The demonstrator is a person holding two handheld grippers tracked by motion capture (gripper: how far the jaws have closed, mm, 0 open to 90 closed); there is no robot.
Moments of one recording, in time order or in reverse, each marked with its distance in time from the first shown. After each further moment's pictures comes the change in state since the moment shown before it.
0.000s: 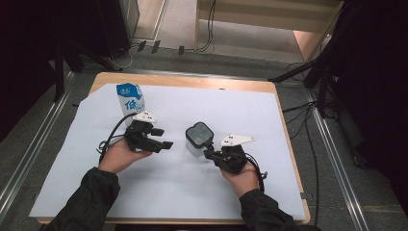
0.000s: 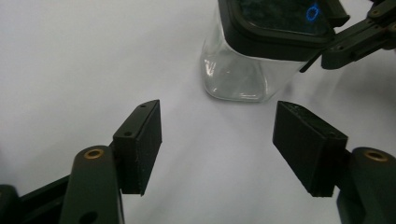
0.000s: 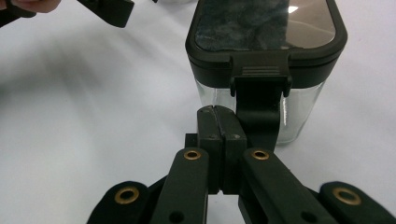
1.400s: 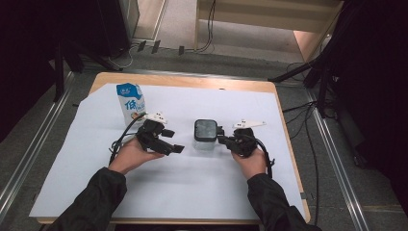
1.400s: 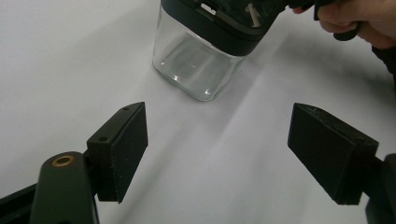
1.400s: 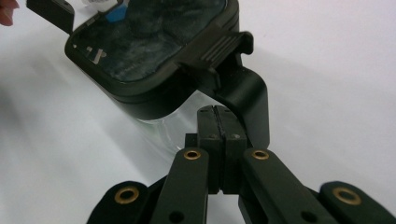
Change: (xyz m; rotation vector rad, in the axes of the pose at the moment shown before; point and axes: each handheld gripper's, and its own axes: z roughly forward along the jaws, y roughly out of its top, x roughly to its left) left arm -0.007 0.014 0.028 0.012 -0.111 0.015; right arm -0.064 0.009 0.001 0.013 -0.091 0.093
